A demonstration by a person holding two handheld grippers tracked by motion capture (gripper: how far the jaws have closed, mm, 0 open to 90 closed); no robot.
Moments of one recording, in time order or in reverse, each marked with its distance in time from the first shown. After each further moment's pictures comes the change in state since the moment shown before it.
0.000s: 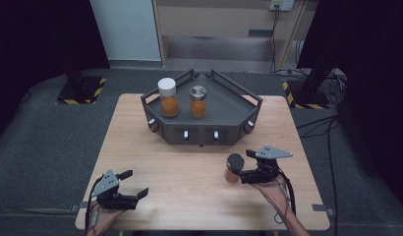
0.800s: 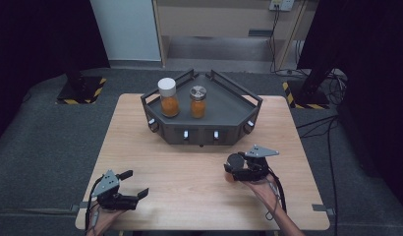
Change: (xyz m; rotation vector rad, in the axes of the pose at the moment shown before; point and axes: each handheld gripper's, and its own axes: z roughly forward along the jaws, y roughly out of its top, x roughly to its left) left arm -0.001 0.001 0.000 0.003 -0.002 0.004; right arm 0.002 -0.002 0.034 0.077 -0.024 0.012
